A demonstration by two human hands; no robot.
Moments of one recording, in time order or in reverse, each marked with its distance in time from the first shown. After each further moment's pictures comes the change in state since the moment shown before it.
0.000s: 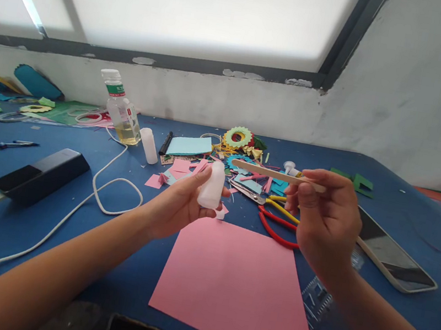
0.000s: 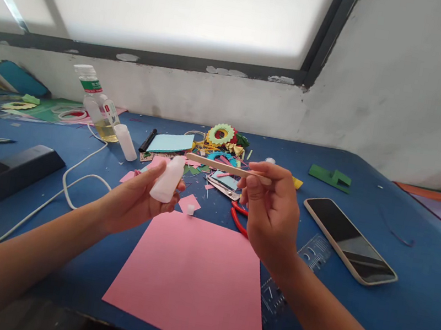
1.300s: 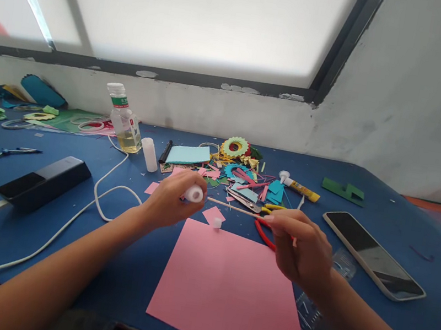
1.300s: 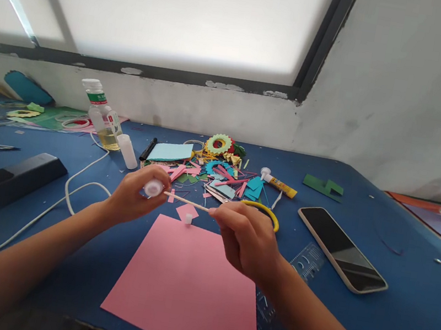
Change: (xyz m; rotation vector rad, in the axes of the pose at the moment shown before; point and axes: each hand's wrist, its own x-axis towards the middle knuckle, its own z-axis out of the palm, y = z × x) left_hand 0.011 0.009 -0.036 1.160 0.086 0.834; right_hand -0.005 -0.002 -0.006 -0.234 -0.286 -0.538
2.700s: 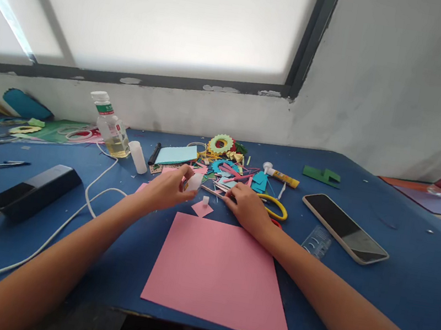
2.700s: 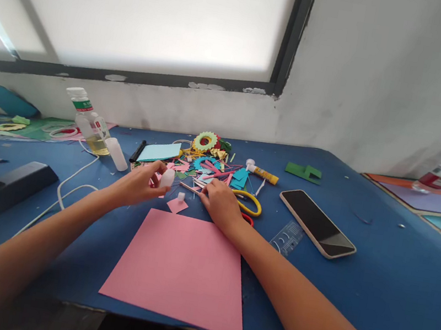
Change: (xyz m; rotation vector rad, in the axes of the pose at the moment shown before) left_hand 0.020 -0.003 0.005 0.670 -0.366 -0.245; right_hand -0.023 0.055 0.045 -0.375 -0.528 0.563
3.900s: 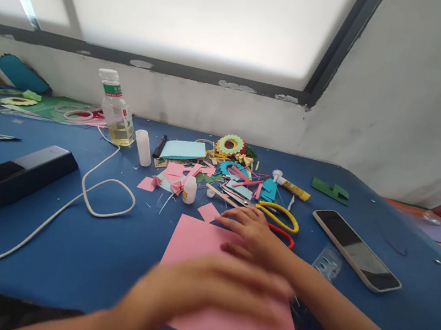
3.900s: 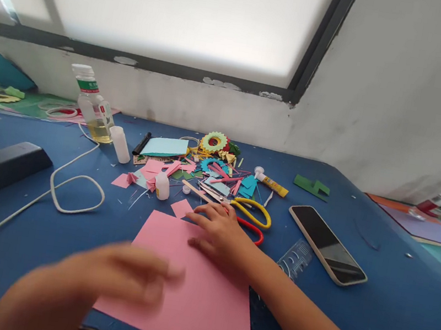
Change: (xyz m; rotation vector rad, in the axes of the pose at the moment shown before) left_hand -0.145 0.053 -0.012 -0.485 0.244 0.348; right_hand -0.033 -0.018 -0.019 0.013 -0.283 -0.318
